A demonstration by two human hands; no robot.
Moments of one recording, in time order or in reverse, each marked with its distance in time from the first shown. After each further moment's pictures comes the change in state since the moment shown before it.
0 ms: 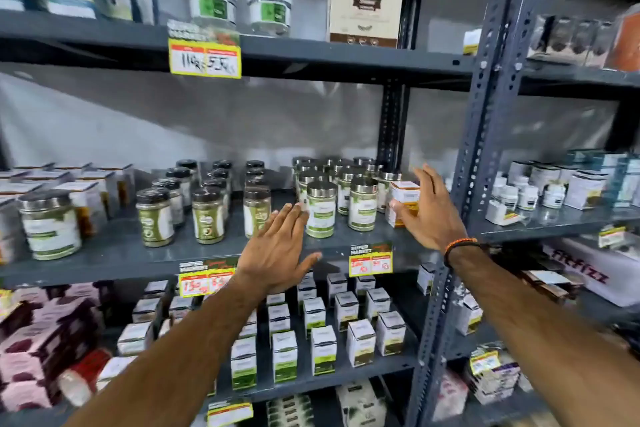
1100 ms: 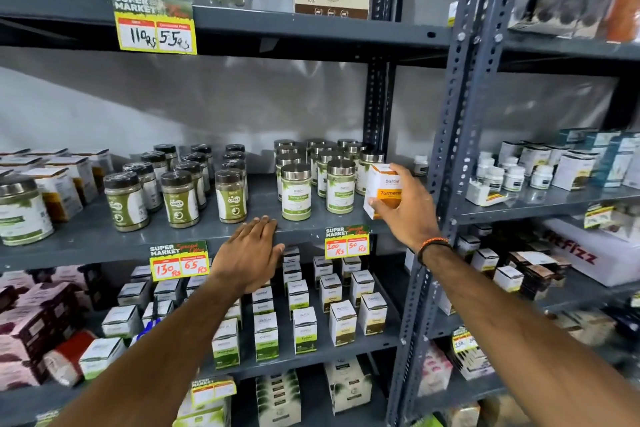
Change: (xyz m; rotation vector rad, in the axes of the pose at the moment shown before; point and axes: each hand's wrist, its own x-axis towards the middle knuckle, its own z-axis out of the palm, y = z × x) left_hand -0.017 0.013 0.032 -0.087 -0.098 -0.163; right_hand -0.024 0.021 0.018 0.262 0.069 0.119
